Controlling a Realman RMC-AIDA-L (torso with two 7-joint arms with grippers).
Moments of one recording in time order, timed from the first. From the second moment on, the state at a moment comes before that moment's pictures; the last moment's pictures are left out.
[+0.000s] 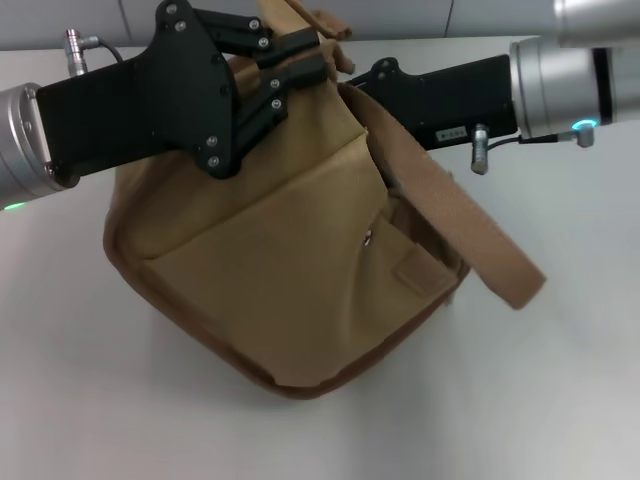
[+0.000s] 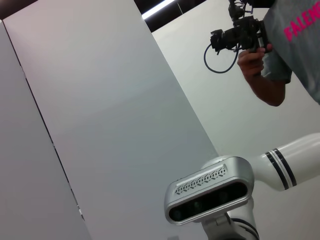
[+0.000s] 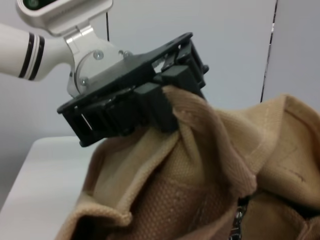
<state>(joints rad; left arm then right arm) -0.52 -2.06 1.01 0.69 1.32 1.79 -0.75 0.66 2.08 -1.23 -1.05 -1.82 -1.42 1.62</state>
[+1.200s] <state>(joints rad) -0.50 -2.06 0.98 0.69 1.32 1.78 -0.74 0.56 2.08 -1.21 -1.03 -1.65 -1.37 1.50</state>
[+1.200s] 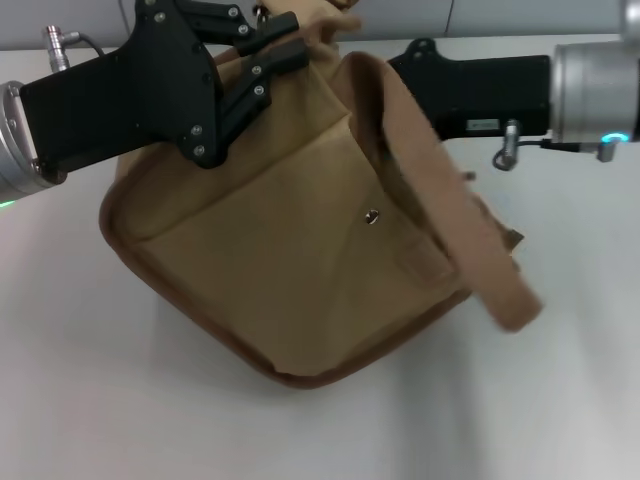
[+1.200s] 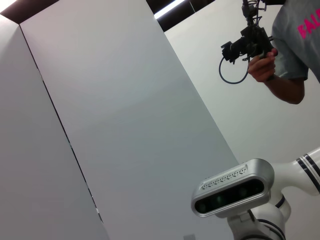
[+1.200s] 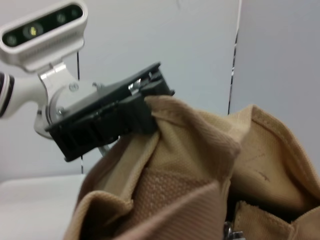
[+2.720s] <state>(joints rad) -0.50 -2.06 0.97 0.69 1.32 1.78 -0.73 0.61 2.08 -1.08 -0.97 -1.75 -1.50 1.55</state>
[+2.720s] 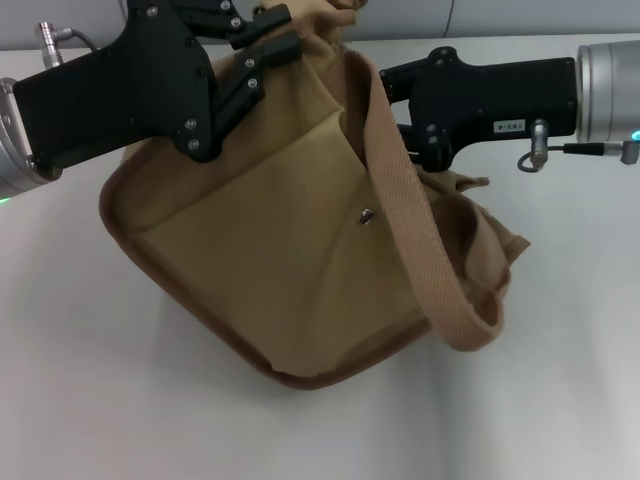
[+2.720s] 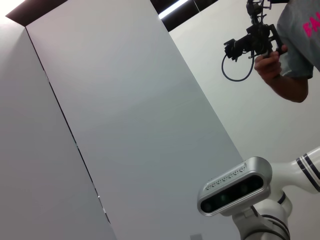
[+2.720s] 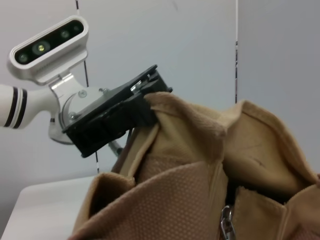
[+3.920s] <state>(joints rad) -0.51 -2.06 0.97 0.69 1.32 1.78 -0.73 0.62 2.09 -1.35 -1.00 -1.66 -1.21 1.54</state>
